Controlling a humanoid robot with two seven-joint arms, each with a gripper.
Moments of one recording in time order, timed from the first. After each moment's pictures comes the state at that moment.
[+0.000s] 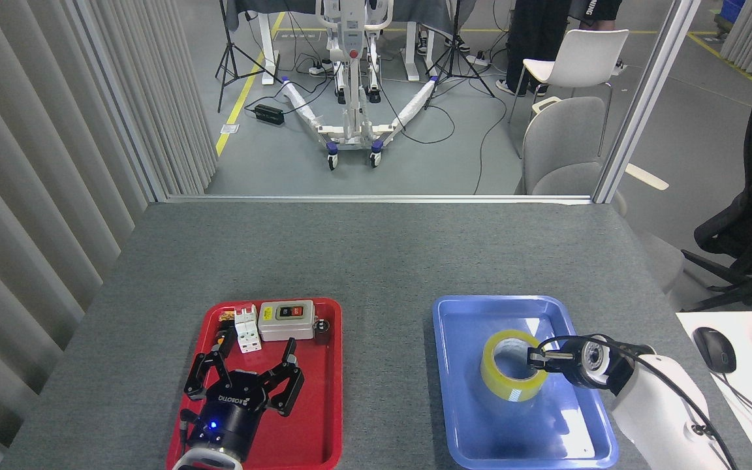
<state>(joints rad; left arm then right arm) -0.03 0.02 -0.11 -1.55 -1.46 -0.06 0.12 -0.53 -0.33 0.35 -1.01 0.80 0.14 0.93</state>
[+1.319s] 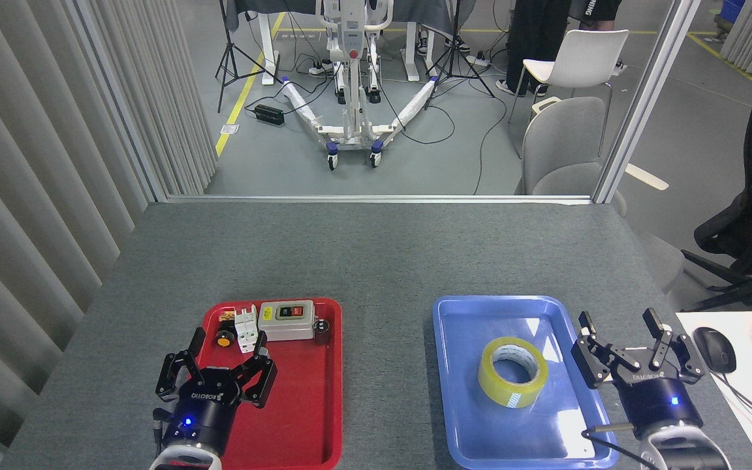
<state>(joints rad) -0.03 0.02 -0.03 -1.55 -1.46 -0.05 0.12 0.00 -0.24 -0.08 -1.59 1.29 -0.09 -0.01</state>
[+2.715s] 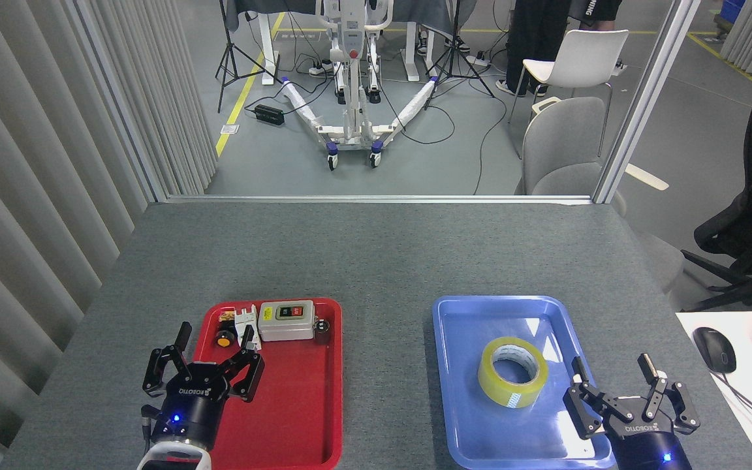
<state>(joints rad) -0.05 0.04 -0.01 -1.52 -1.46 -0.04 0.18 0.15 -0.24 -0.02 -1.66 1.30 -0.01 -0.10</state>
